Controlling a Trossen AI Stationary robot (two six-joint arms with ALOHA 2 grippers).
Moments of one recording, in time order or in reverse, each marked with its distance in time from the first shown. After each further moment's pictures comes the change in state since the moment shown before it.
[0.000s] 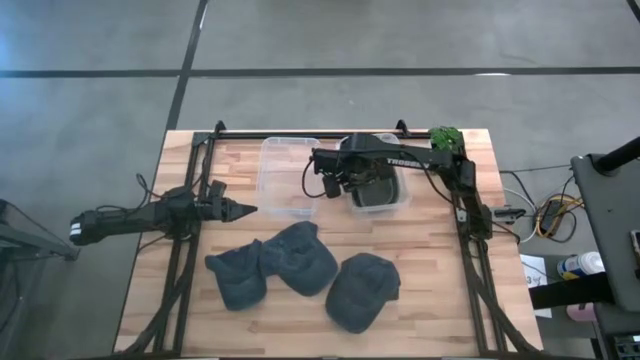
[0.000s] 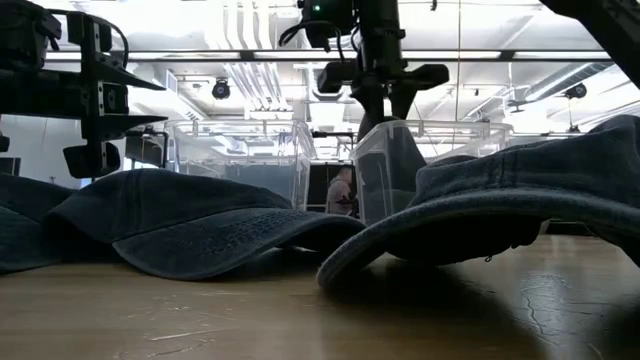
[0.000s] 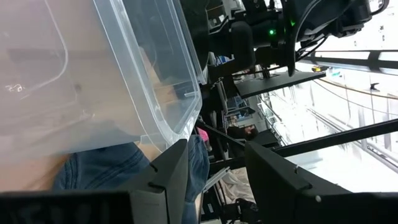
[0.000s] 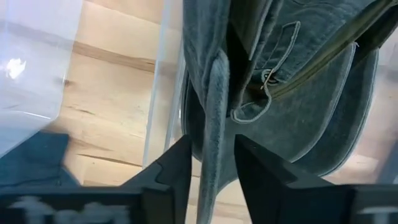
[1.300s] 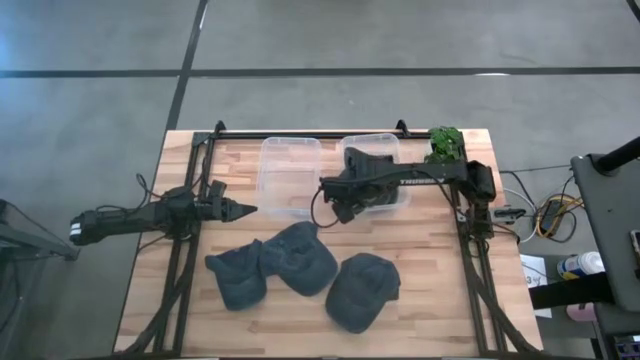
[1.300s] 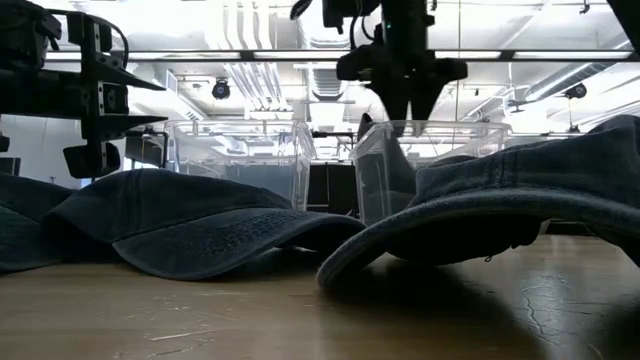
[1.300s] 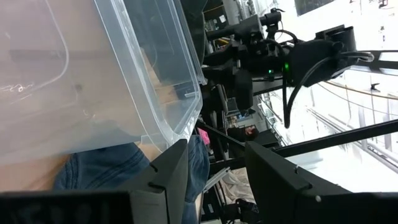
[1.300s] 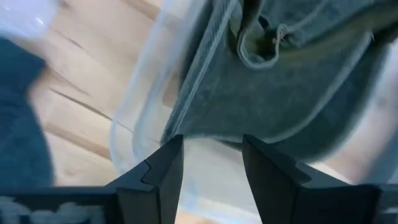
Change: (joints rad) left arm 0.000 0.000 0.000 -0.002 -0.001 0.000; right arm 0.140 -0.135 -0.248 0.123 0.065 -0.130
